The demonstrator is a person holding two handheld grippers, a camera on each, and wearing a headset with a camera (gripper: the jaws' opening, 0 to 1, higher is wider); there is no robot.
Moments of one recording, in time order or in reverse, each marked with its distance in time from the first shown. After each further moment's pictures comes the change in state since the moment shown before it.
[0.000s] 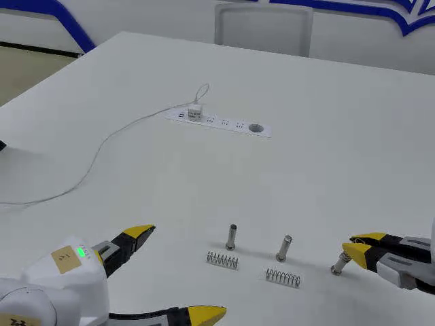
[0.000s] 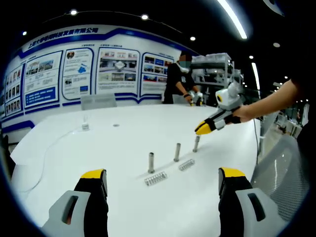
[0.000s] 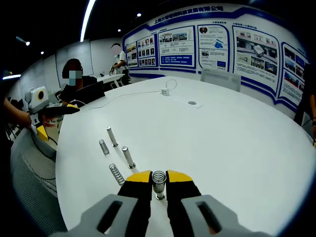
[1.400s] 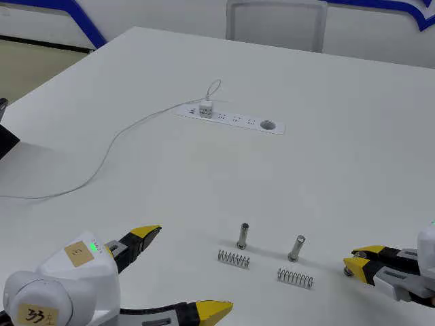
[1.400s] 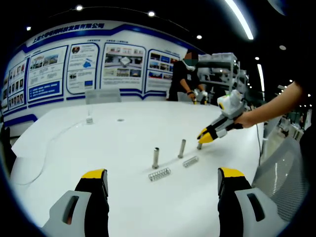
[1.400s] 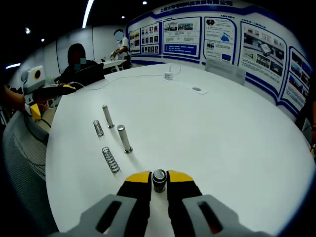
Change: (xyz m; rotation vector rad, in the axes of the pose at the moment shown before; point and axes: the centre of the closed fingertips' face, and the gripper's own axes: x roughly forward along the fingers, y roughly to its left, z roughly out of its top) left arm 0.000 0.008 -0.008 -0.037 0.024 0.029; right arm 0.022 0.002 -0.033 -0.078 0.112 -0.008
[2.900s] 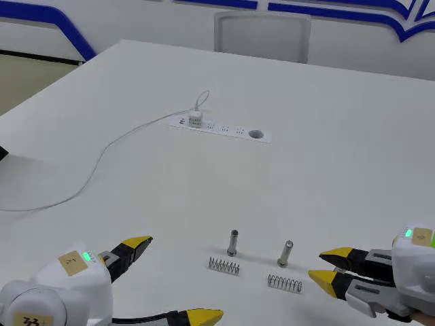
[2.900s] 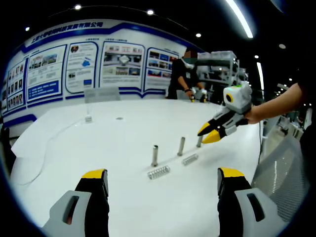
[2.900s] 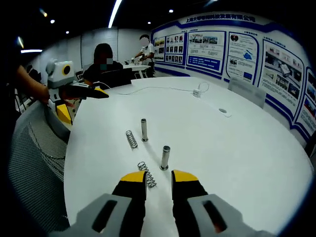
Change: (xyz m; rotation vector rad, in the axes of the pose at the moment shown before) left arm 0.001 -0.001 -0.005 0.005 0.020 -0.006; right arm -0.005 0.067 0.029 -0.158 -0.076 0.153
